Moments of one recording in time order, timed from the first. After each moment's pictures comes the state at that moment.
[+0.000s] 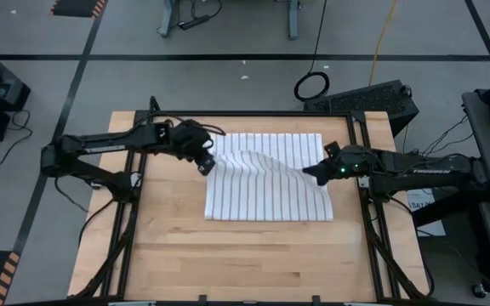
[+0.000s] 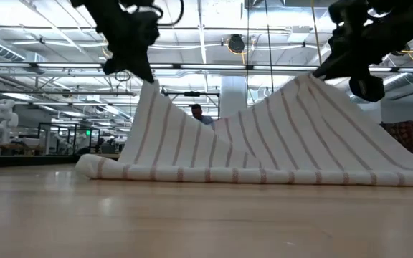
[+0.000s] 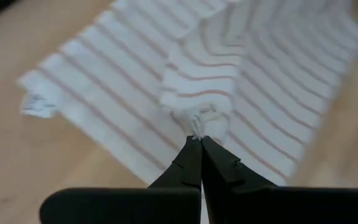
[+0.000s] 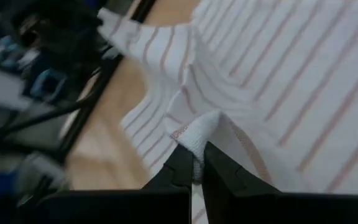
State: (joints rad) left arm 0.25 1.26 1.06 -0.71 0.02 -0.47; right arm -0.11 0.68 0.50 -0.31 0.04 0.97
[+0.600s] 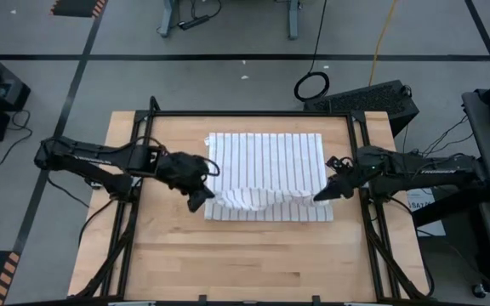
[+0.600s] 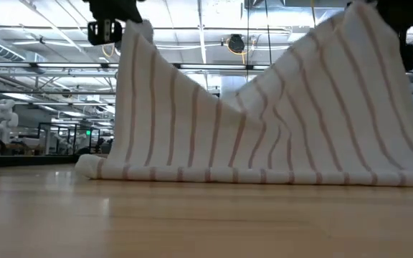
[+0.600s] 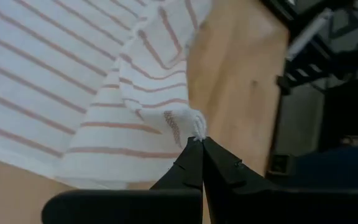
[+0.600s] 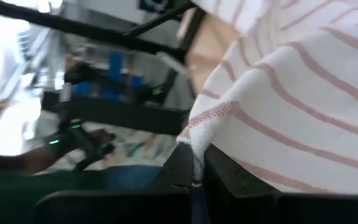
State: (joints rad) left arm -0.11 1.19 1.07 -0.63 0.12 -0.70; right arm -0.01 0.57 0.50 -0.20 -0.47 1.20
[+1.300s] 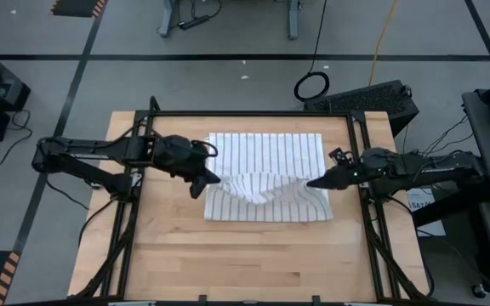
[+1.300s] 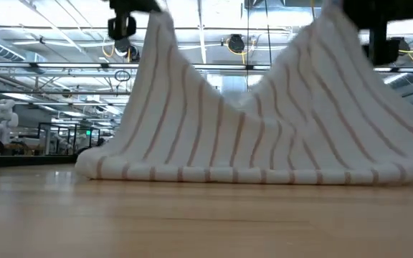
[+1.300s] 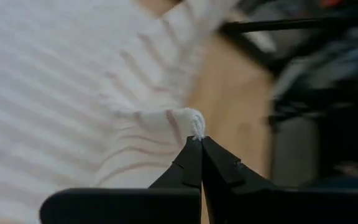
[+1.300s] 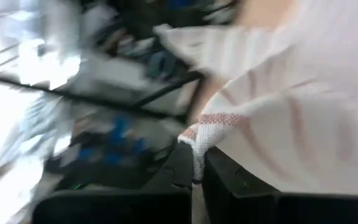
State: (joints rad) left arm 0.00 1.16 1.09 -0.52 0.15 -0.59; right arm 0.06 0.57 0.50 -0.06 -0.14 1.26
